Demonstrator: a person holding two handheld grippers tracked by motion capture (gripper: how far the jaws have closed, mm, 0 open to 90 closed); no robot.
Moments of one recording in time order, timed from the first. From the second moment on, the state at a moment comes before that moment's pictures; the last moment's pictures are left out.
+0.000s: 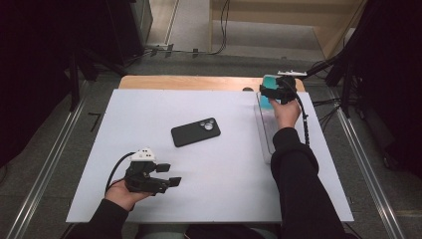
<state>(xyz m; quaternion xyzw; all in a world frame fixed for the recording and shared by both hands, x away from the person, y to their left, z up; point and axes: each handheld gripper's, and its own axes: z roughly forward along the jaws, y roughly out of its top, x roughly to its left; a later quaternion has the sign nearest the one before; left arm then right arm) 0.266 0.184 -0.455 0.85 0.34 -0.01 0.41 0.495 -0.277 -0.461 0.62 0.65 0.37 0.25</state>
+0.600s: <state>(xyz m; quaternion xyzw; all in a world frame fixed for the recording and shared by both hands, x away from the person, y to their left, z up) 0.267 0.184 -0.456 0.85 0.34 -0.01 0.41 0.491 -0.283 -0.451 0.63 0.64 0.37 0.22</state>
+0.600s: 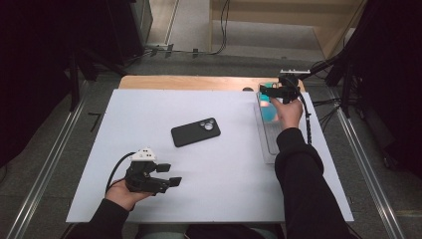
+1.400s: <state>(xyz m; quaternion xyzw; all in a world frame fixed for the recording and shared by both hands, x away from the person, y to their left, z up) 0.275 0.189 -0.451 0.84 0.35 -0.02 0.41 0.434 -0.271 -0.409 0.56 0.71 0.40 0.13</state>
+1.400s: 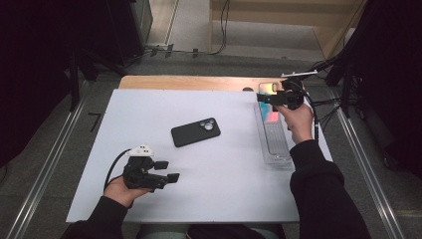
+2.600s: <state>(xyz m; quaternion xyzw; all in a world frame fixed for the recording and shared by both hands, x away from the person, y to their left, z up) 0.295 0.191 -0.446 0.84 0.36 -0.03 0.42 0.331 -0.232 -0.416 0.44 0.78 0.43 0.04</state>
